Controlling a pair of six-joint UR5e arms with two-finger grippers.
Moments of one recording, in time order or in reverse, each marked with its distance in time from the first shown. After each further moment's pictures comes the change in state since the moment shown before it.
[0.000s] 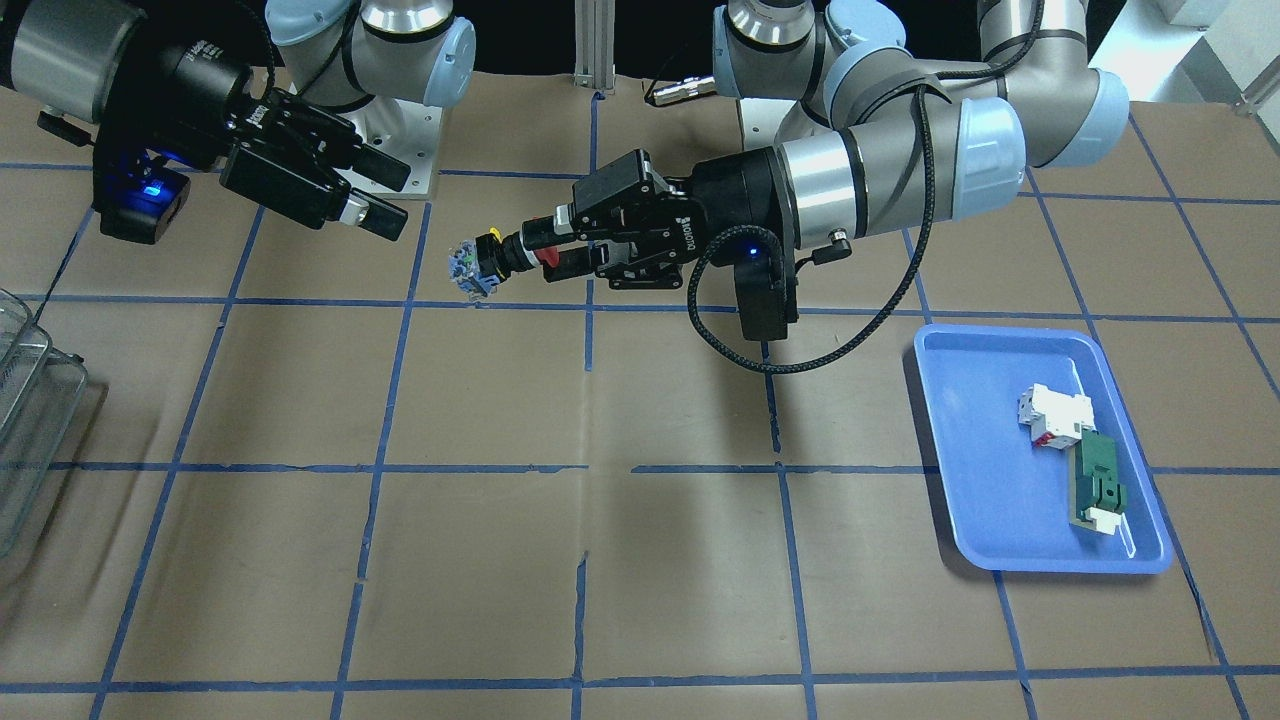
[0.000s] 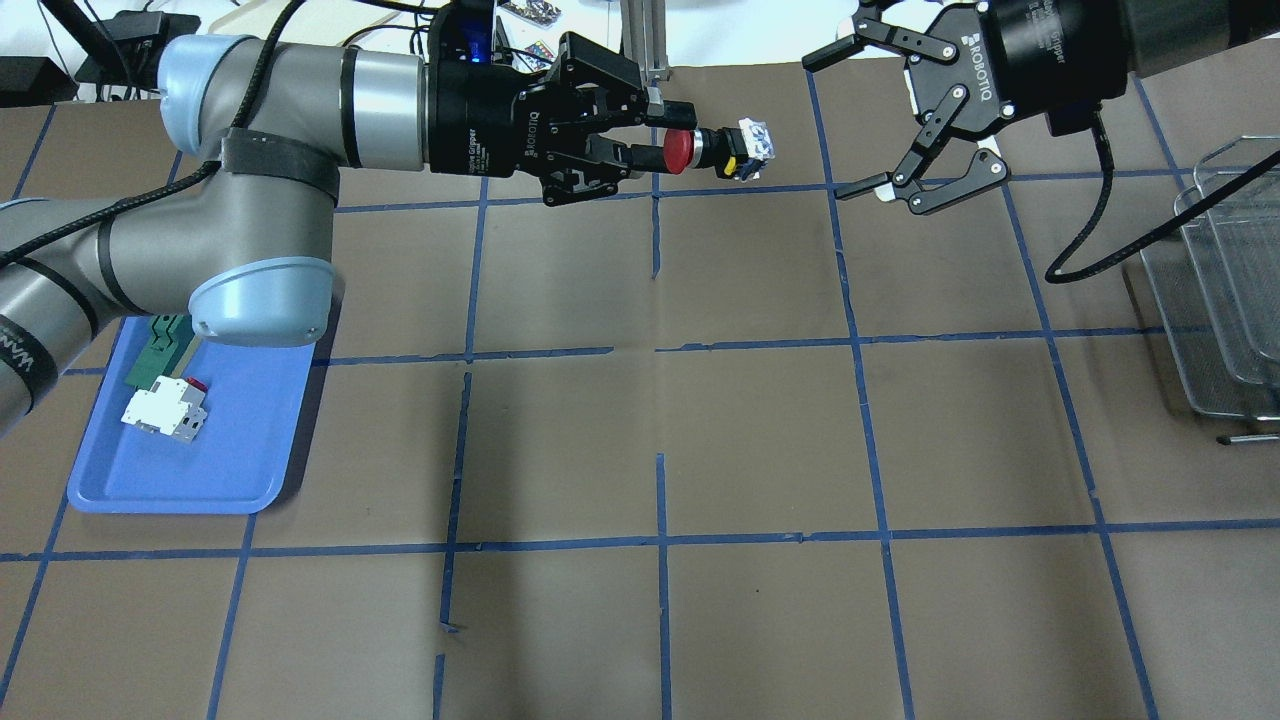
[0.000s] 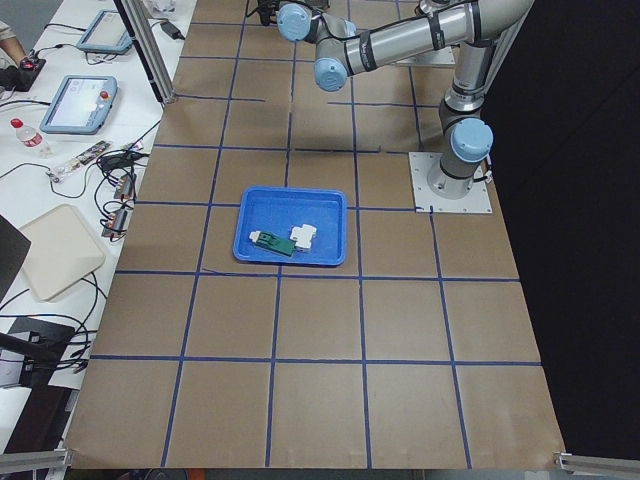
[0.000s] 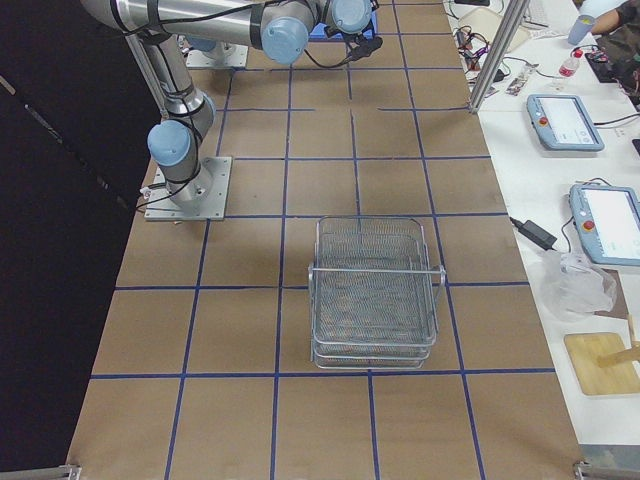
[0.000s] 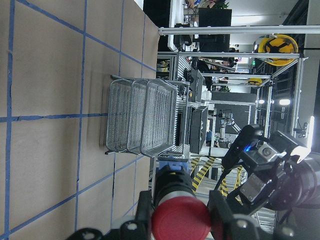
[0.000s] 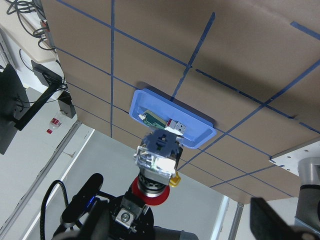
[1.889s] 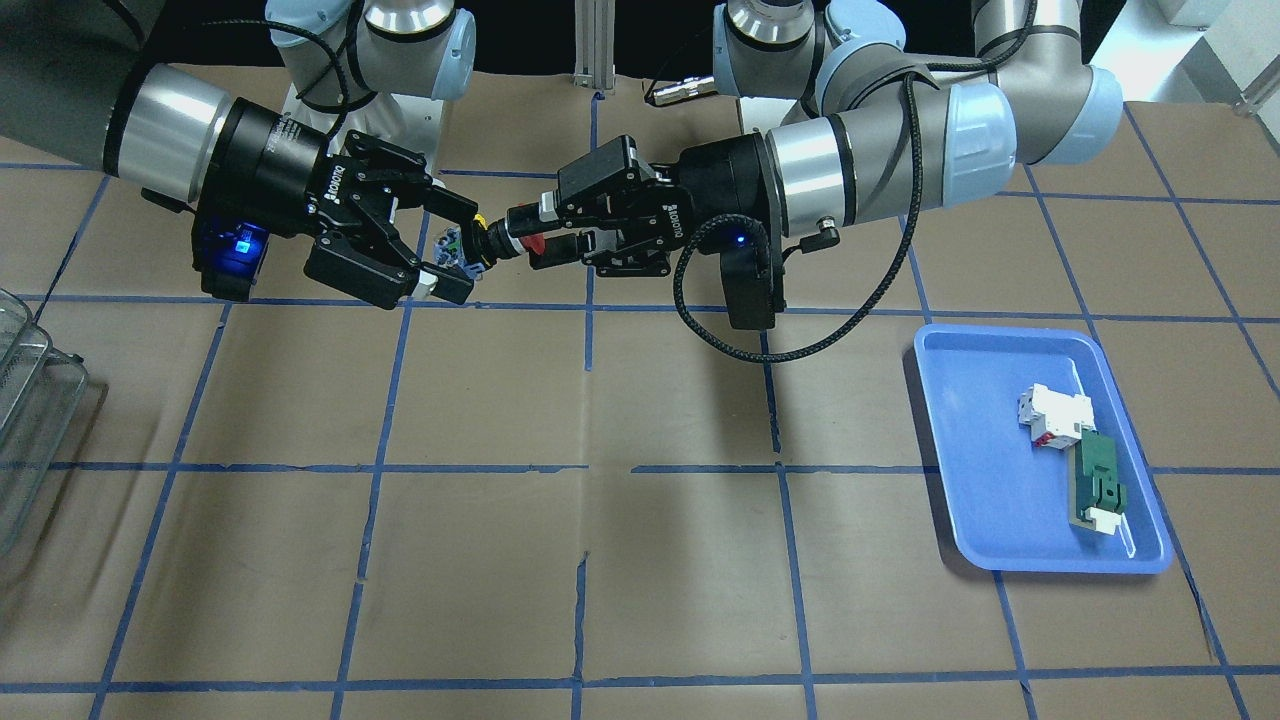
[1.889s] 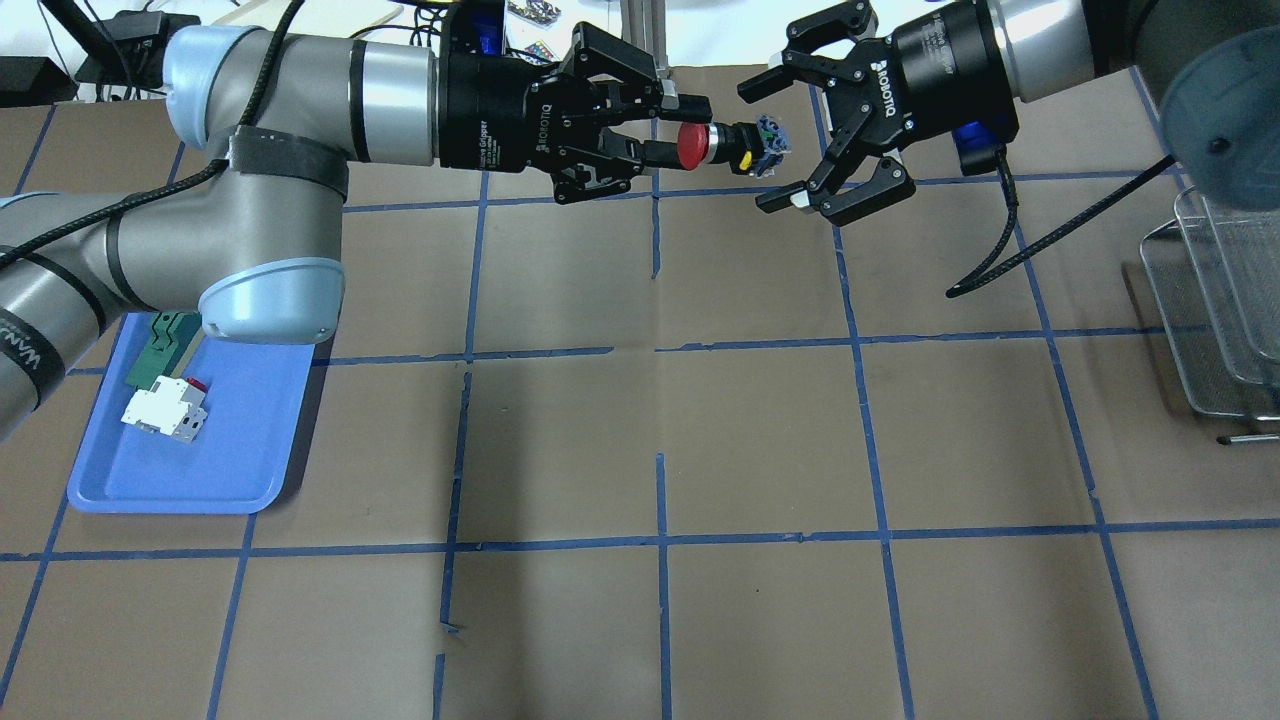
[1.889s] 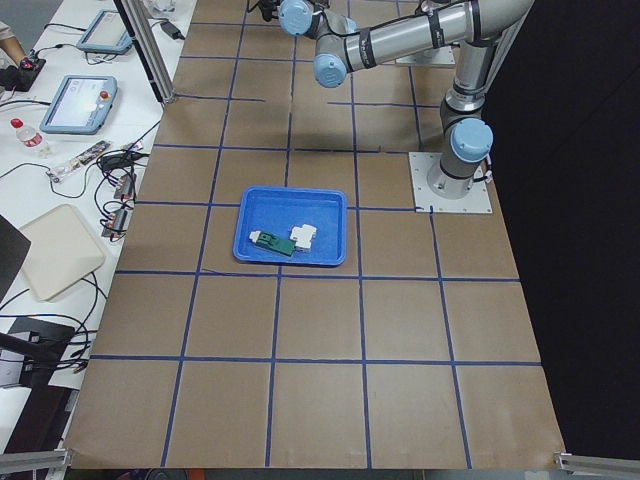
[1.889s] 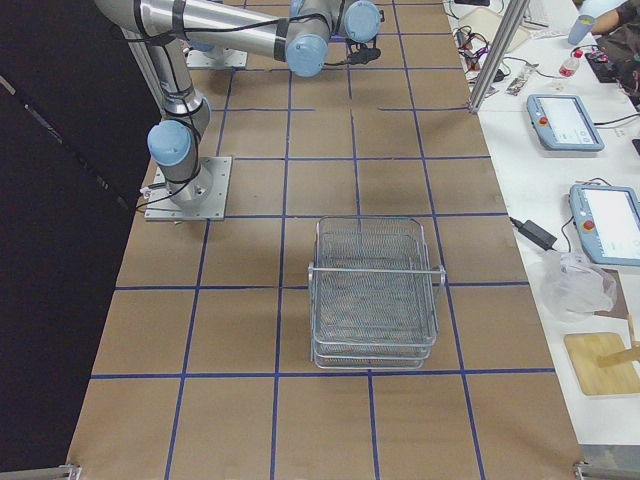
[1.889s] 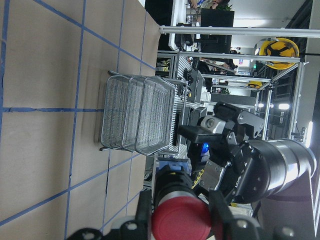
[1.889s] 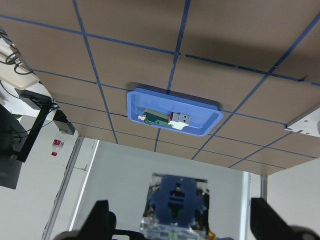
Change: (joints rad) left arm -0.018 0.000 0.009 0.037 0.002 -0.067; right arm 0.087 0.079 0.030 -0.161 0.036 0.346
